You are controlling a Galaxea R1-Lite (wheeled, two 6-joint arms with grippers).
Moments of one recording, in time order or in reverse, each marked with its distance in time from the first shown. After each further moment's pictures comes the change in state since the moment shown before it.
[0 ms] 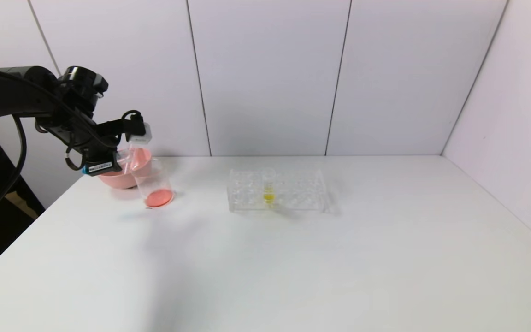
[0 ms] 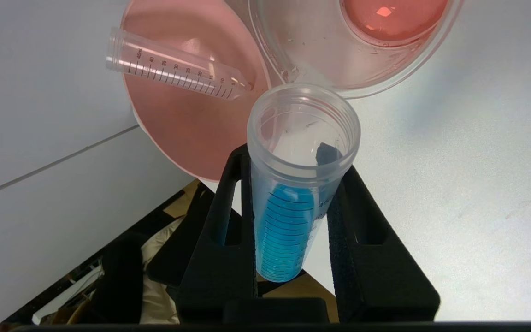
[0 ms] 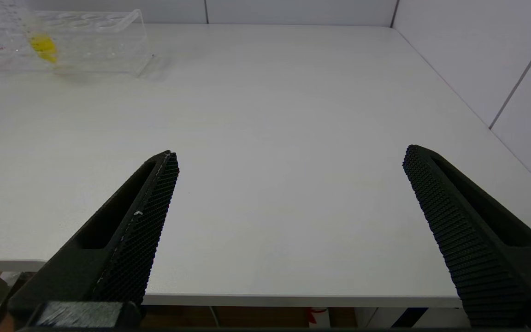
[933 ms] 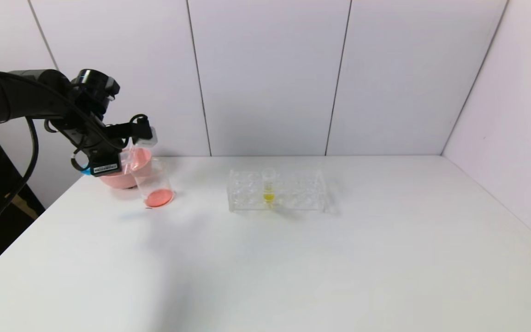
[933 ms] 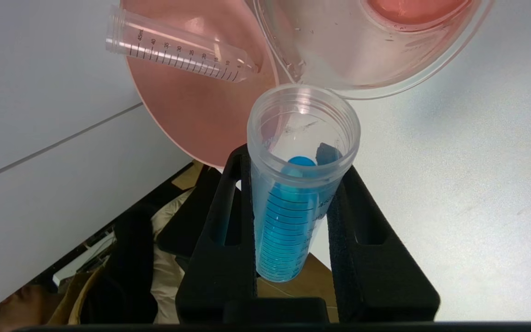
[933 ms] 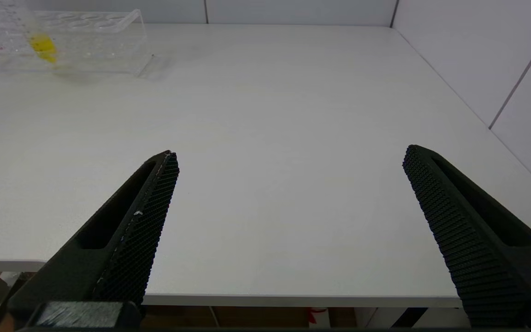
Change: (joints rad) left arm -0.039 0.014 -0.001 -0.009 0.127 -0.025; right arm -0.001 0.000 0.000 0.000 0.000 0.000
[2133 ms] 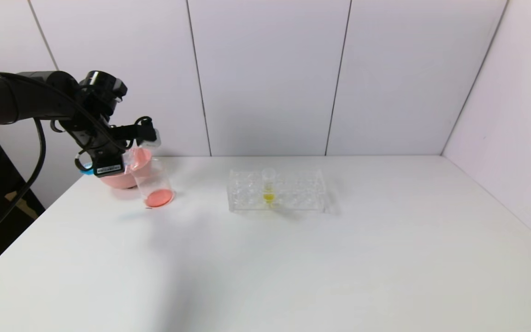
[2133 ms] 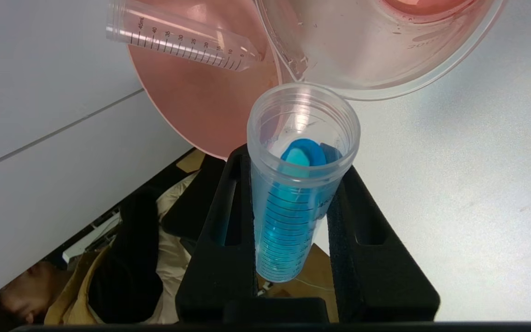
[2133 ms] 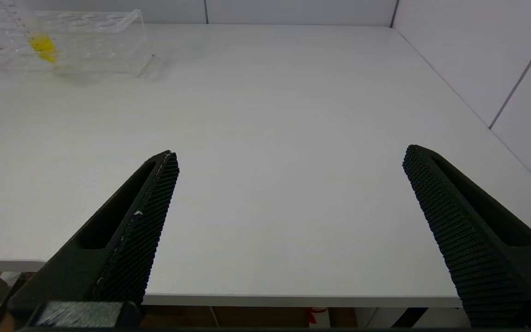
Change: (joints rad) left arm -0.027 0.007 0.001 -0.001 0.079 -0.021; right arm 0.000 0.000 0.000 0.000 0.000 0.000
